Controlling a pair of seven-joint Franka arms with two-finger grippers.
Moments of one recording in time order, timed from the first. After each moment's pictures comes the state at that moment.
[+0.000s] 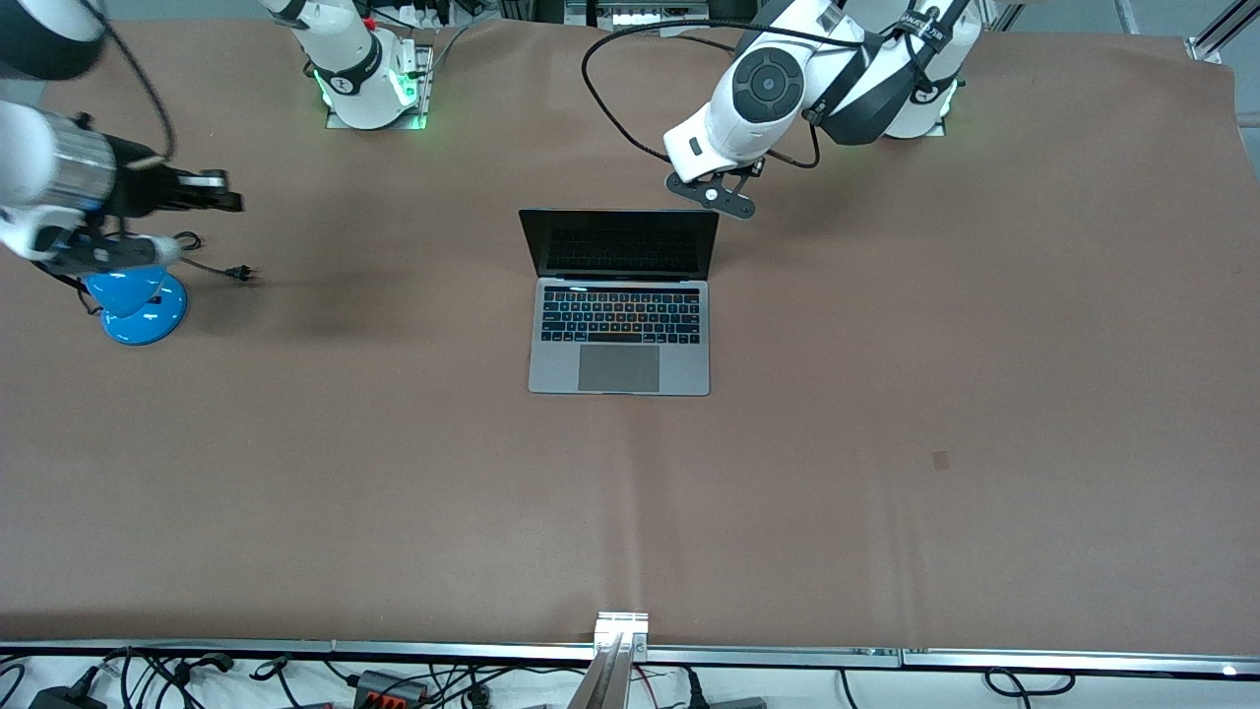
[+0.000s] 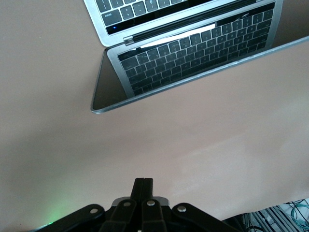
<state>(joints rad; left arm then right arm) -0.23 0.09 -0.55 -2.09 -0.30 1.91 -0.34 0.05 0.07 0.00 -1.69 0.19 1.35 -0.04</state>
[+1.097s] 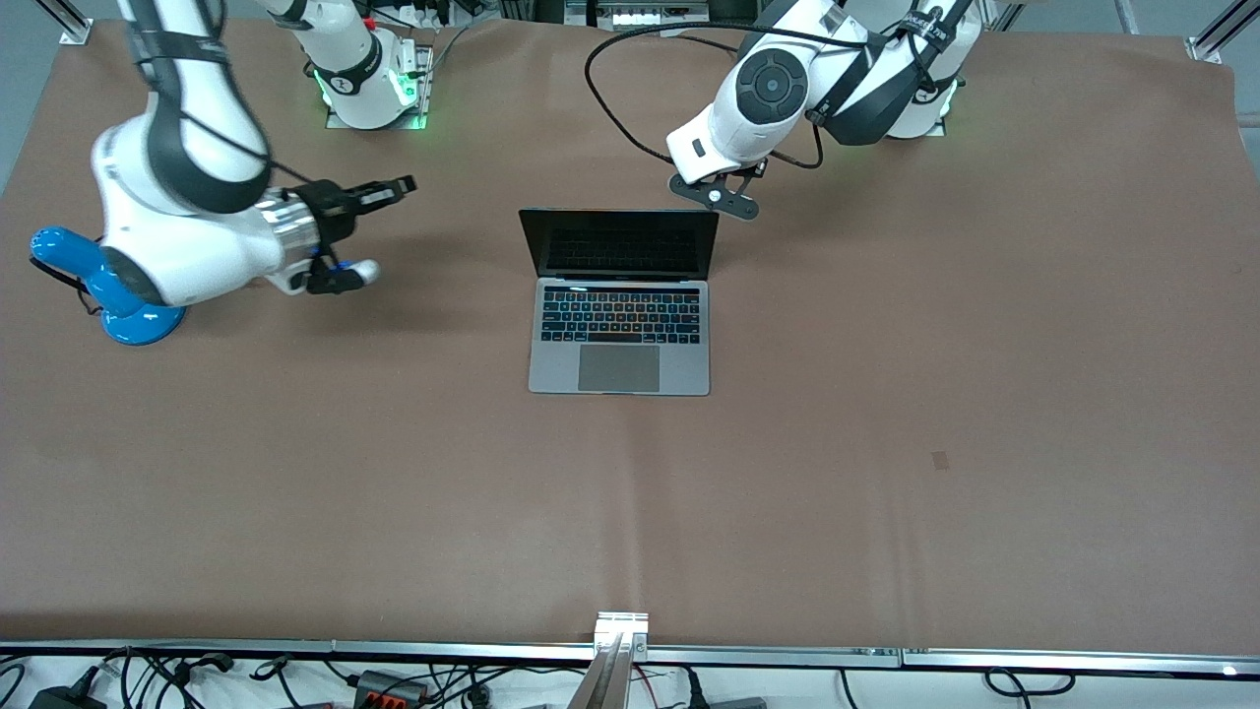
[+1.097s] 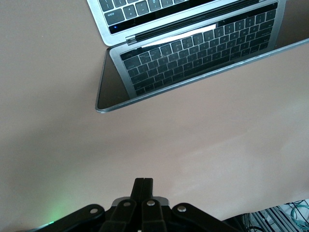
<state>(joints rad) -0.23 0.08 -0.55 -2.10 -0.30 1.91 -0.34 0.19 0.17 0.00 -1.97 0.61 1.41 -0.04</state>
